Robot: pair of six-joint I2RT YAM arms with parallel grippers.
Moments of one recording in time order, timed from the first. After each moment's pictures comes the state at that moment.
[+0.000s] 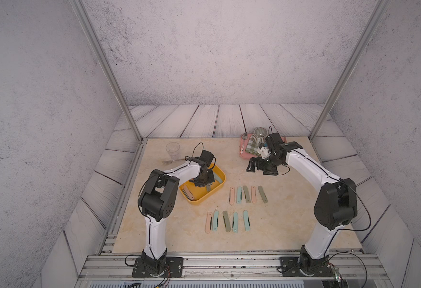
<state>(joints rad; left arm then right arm) -0.48 1.99 1.39 -0.67 0.05 -0.62 0.32 1.80 1.57 -0.97 -0.34 0.31</state>
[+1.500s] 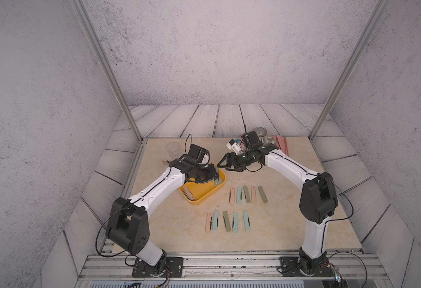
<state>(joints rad) -0.51 1.55 1.25 -0.61 0.38 -0.62 0.52 1.94 1.68 -0.64 -0.75 0.49</state>
